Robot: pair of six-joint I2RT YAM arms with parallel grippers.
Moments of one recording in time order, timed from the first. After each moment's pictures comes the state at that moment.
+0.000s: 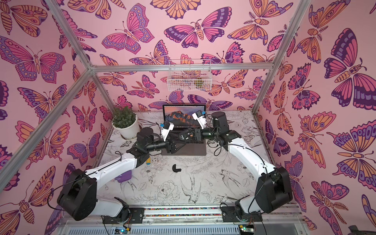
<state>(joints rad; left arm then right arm) -0.52 1.41 0.85 0.38 0.68 -0.36 0.41 1.46 1.19 -0.19 -0.86 0.42</state>
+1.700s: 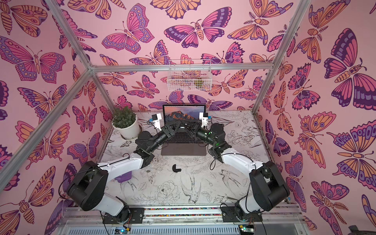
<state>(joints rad) -0.56 1.54 0.81 0.98 0.33 -1.14 0.51 1.49 0.89 0.71 -0.54 1.39</state>
